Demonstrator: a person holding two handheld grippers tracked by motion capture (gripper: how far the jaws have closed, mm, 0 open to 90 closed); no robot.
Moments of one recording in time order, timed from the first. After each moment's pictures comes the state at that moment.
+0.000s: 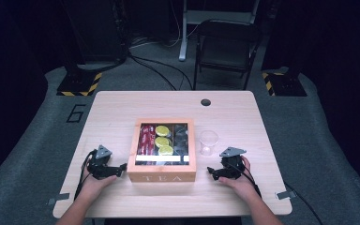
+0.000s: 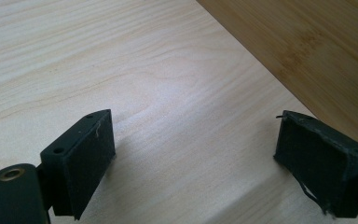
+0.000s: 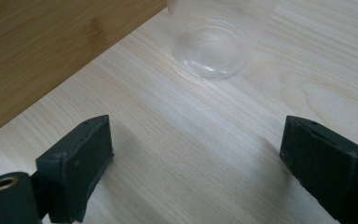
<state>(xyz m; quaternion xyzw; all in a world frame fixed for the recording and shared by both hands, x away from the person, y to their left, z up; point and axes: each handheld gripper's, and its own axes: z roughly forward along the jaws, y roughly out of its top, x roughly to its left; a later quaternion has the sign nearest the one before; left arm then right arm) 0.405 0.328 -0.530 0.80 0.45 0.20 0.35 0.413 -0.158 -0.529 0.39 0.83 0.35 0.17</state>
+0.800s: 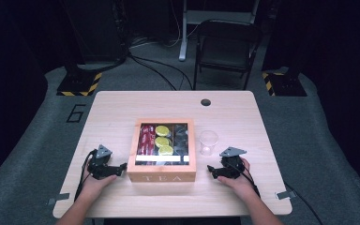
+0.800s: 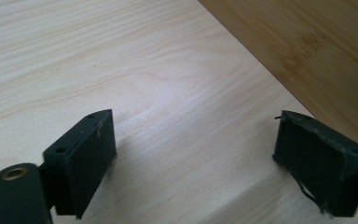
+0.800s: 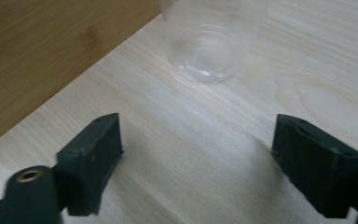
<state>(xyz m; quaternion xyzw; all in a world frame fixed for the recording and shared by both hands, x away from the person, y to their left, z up) 0.405 0.326 -0.528 0.79 0.46 0.20 0.34 0.412 -0.157 -0.528 0.41 0.82 0.36 0.18</state>
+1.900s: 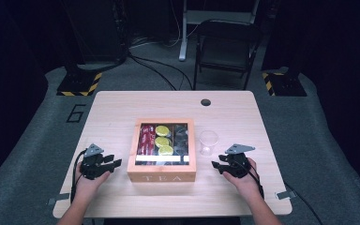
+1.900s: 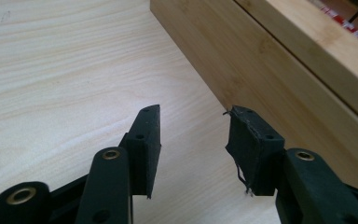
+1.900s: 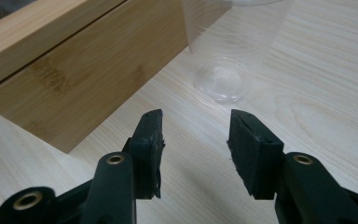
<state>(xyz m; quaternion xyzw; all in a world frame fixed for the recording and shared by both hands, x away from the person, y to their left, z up) 0.382 0.333 -0.489 0.76 0.48 0.16 0.41 0.397 -0.165 -0.487 0.40 0.82 0.39 0.14</state>
